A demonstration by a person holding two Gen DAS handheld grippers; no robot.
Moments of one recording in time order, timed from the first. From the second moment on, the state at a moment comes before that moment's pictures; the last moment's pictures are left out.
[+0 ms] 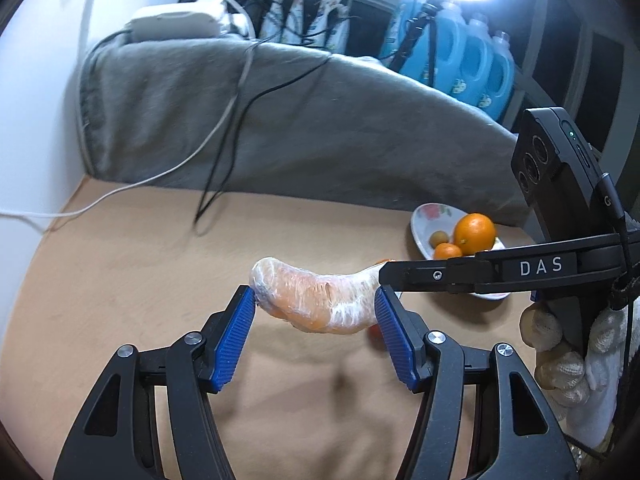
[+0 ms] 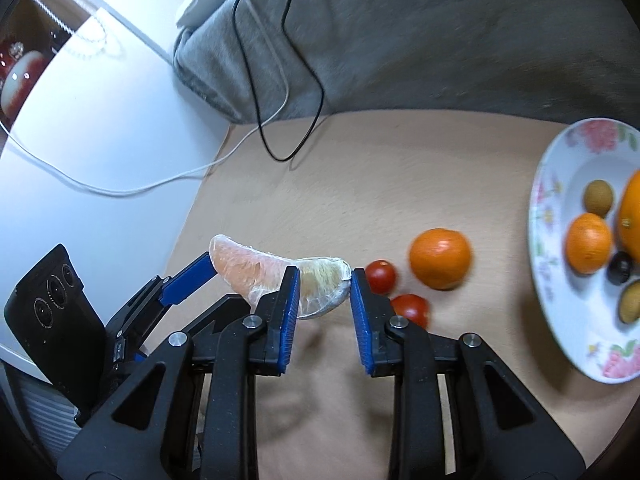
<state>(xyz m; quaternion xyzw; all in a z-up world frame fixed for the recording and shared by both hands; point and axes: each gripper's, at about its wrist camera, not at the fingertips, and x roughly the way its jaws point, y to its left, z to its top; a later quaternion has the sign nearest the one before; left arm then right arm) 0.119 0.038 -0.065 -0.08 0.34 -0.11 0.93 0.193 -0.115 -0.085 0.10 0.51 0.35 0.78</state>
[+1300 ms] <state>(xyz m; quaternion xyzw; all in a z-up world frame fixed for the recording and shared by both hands) 0.188 -0.110 -0.041 -0.01 0.33 -0.24 0.91 0.195 -0.283 -0.096 0.20 0.49 0.25 0.81</state>
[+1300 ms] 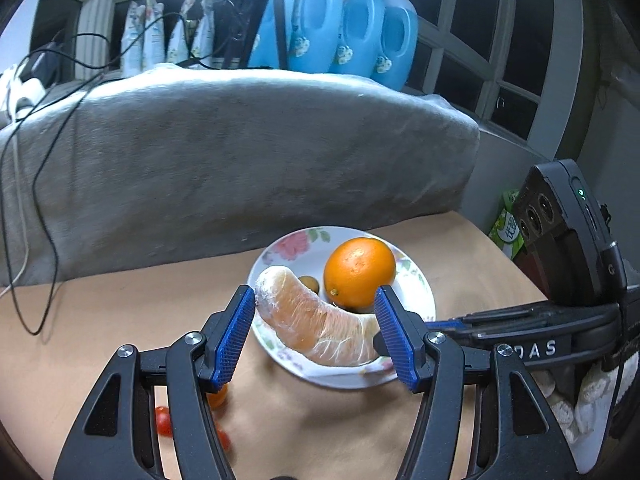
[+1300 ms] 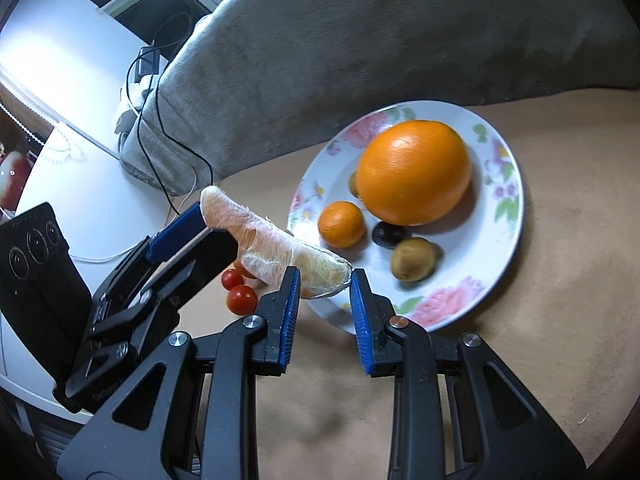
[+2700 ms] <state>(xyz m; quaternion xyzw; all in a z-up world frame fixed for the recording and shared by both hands) 0.185 -0.115 -0.025 0.02 0.32 -0.23 0.92 0.180 -0.315 -0.085 0.21 0.45 0.23 0.83</state>
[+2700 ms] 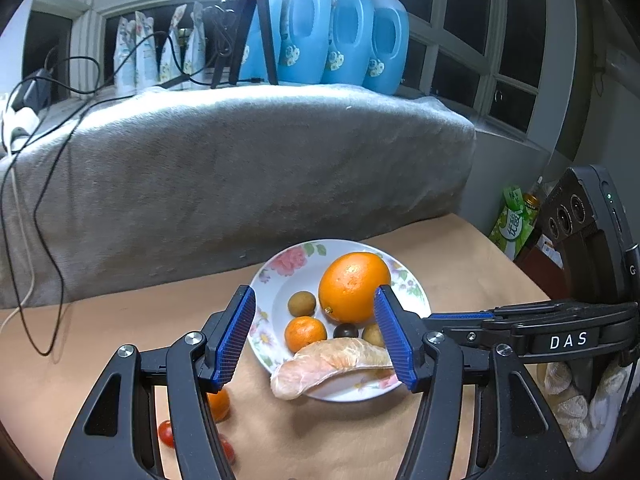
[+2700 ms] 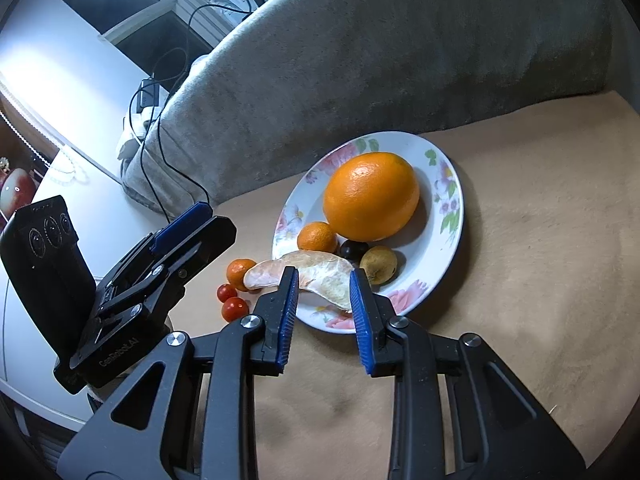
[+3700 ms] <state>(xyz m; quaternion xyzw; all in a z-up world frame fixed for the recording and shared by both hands) 0.125 -0.050 -0.014 0.00 0.30 -0.18 0.94 0.098 -0.271 -0.041 0.10 0.41 0.26 0.87</state>
